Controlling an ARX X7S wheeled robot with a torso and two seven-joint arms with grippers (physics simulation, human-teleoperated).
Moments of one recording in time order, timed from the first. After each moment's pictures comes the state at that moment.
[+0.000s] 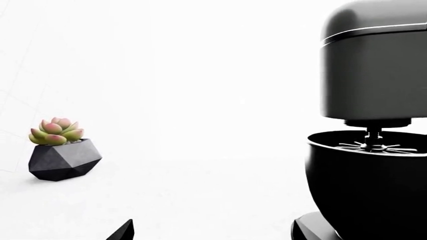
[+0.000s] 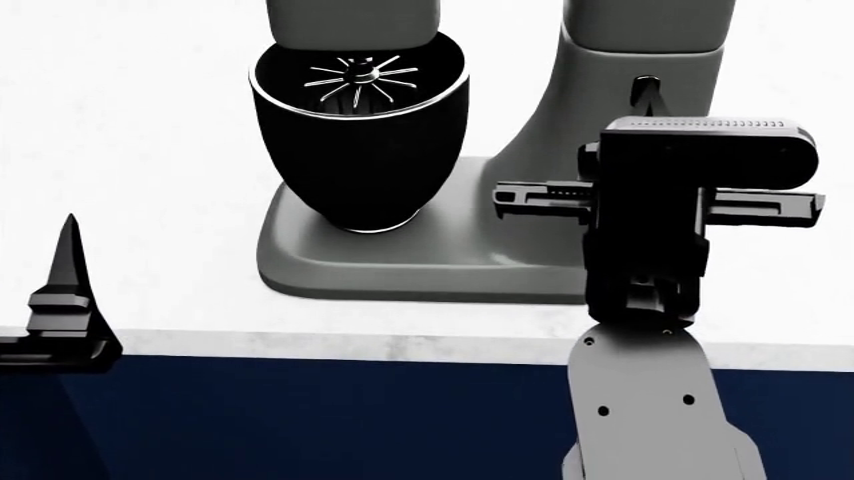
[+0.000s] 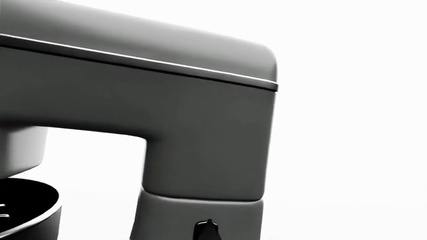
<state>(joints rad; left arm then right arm) -0.34 -0.25 -0.01 0.63 -0.24 -0.71 -0.17 0.74 0.17 -0.17 -0.03 0.03 0.43 0.26</state>
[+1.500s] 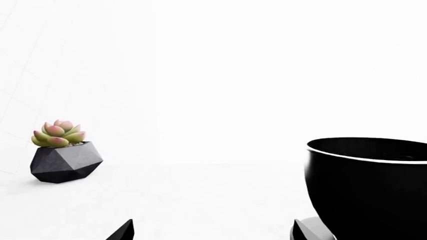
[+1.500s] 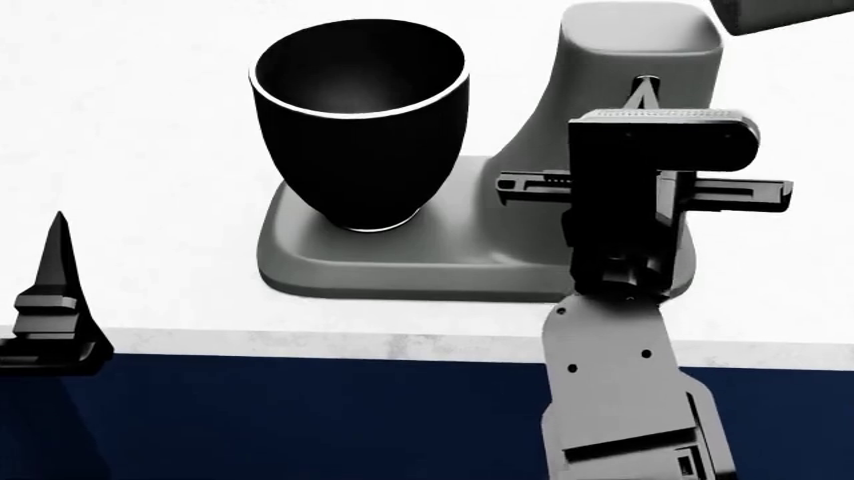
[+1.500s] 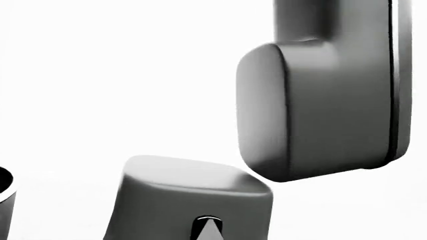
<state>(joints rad) -0.33 -0.27 -0.02 0.66 -0.28 -0.71 -0.21 0.86 0.15 -0.24 0.36 -0.02 0.20 0.35</state>
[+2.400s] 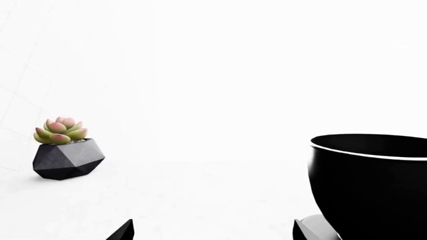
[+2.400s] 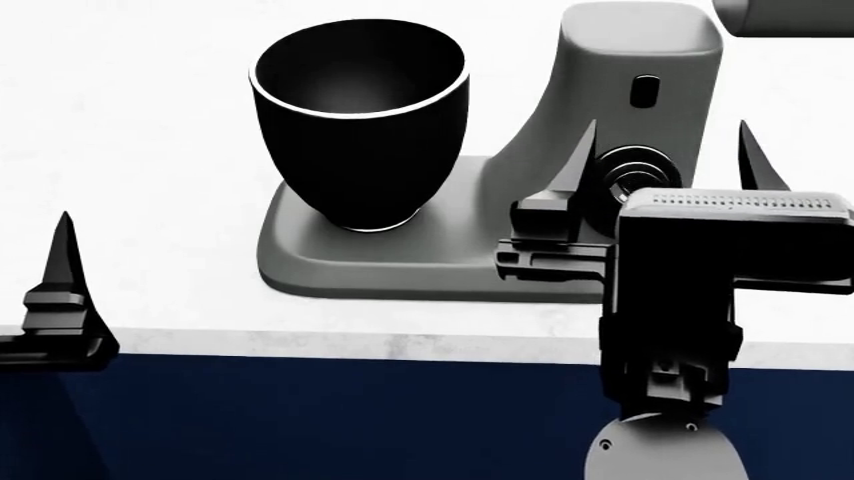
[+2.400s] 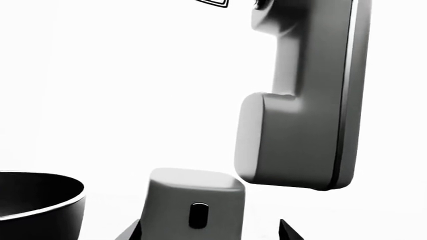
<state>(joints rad) -0.34 -0.28 0.00 0.63 -0.28 -0.69 -0.23 0.57 0.26 -0.19 -0.38 0.12 0.57 0.34</state>
